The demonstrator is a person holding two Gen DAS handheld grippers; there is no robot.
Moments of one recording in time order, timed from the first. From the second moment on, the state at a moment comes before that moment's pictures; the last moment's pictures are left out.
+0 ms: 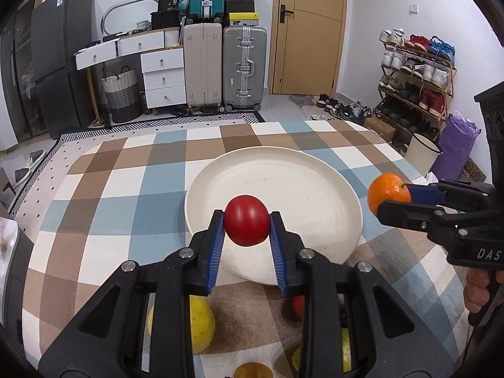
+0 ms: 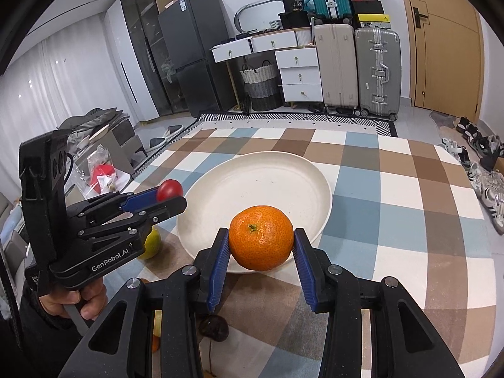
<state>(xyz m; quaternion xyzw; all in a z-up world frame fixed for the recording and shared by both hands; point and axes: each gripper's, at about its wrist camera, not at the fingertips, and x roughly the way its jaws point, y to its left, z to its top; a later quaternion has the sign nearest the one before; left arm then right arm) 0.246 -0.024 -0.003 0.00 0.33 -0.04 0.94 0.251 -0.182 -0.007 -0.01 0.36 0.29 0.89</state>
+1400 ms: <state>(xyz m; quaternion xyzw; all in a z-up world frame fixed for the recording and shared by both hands) 0.225 -0.002 0.002 -0.03 0.33 -0.01 0.94 0.246 -0.185 -0.031 -0.01 0.35 0.26 0.90</state>
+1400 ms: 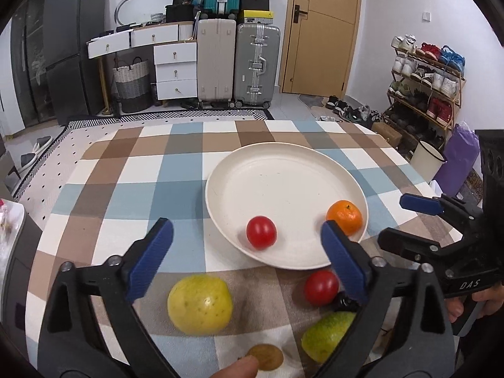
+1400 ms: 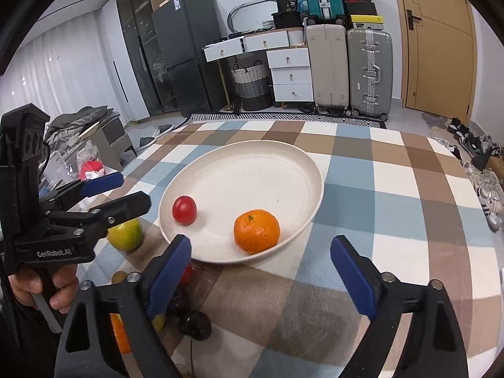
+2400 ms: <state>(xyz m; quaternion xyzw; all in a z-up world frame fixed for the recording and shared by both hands) 0.076 -0.017 0.014 -0.04 0.33 -0.01 0.94 0.146 -0.201 -0.027 -0.03 0.38 0.26 0.89</state>
